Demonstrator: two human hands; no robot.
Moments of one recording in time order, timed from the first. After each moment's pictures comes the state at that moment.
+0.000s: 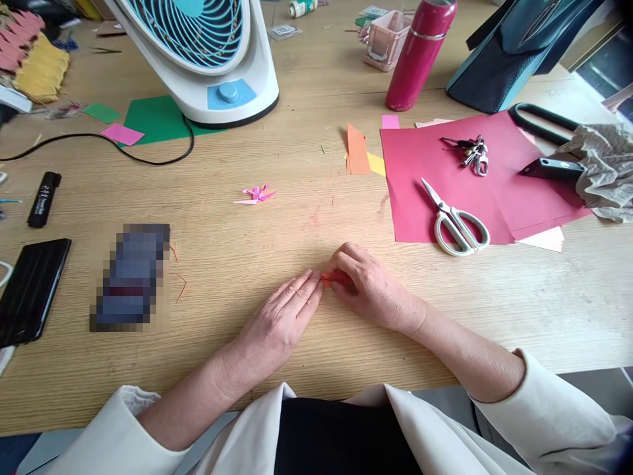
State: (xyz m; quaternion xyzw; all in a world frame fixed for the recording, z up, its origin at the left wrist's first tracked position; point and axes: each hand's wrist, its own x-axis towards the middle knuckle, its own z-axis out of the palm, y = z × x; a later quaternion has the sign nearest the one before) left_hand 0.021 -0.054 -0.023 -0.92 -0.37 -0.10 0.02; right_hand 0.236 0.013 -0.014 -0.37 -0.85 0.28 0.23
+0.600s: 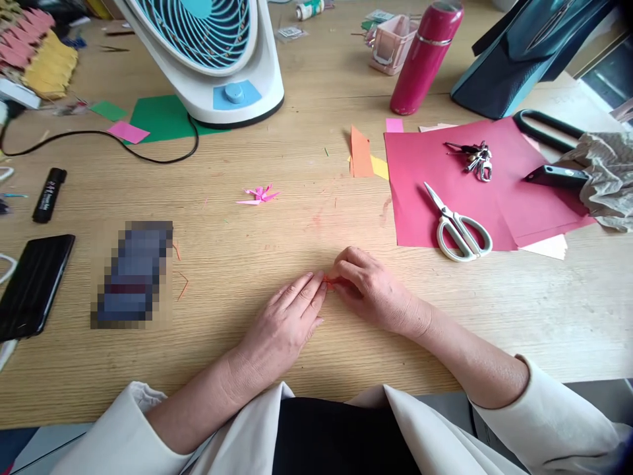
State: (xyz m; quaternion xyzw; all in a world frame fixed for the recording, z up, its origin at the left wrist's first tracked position) left_hand 0.038 -0.056 -0.013 -0.90 -0.43 -0.08 0.02; right_hand 0.243 0.015 -0.012 -0.34 -0.87 0.27 0.22
